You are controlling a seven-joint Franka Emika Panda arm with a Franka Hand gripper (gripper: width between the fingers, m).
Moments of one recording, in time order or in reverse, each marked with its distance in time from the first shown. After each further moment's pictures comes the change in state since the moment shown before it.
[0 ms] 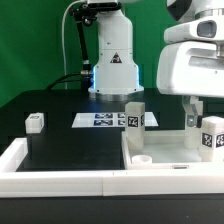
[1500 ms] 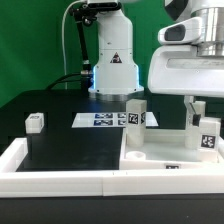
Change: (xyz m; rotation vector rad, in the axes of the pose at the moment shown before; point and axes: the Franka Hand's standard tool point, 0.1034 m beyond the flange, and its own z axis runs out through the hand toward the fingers) arm -0.004 0.013 0.001 -0.022 0.022 0.825
